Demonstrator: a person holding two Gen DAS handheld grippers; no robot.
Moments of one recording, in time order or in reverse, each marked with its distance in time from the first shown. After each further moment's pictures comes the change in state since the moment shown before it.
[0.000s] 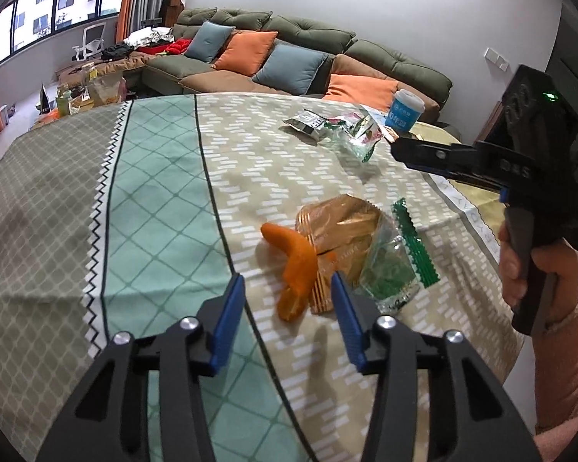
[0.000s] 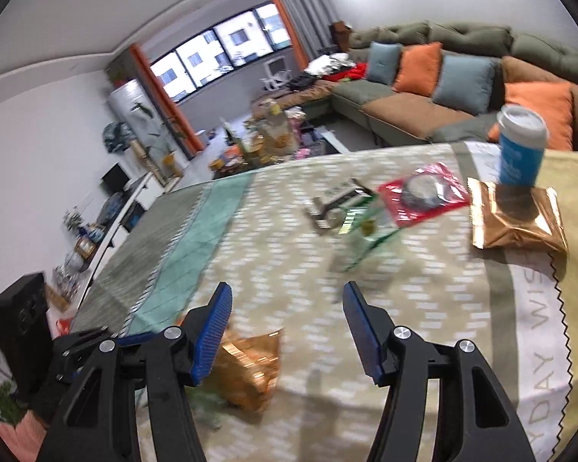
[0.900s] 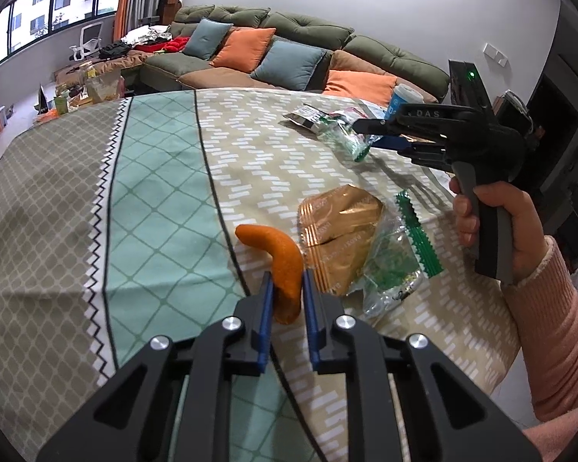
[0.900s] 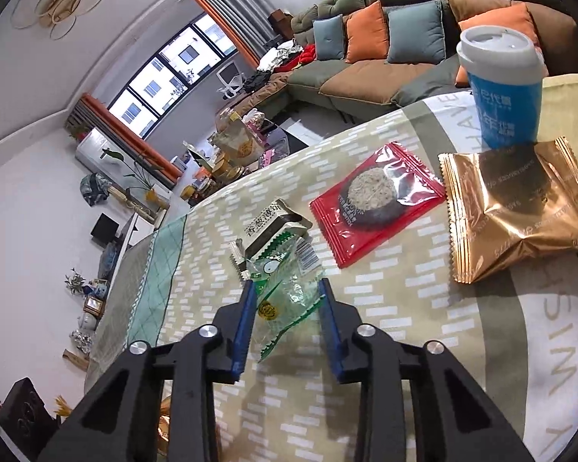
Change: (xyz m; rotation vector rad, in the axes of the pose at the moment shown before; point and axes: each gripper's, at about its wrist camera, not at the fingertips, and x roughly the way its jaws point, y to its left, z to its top) left arm -0.006 0.002 -0.005 0.010 0.006 0.005; right arm 0.040 -0.065 0.028 0.254 0.007 0.050
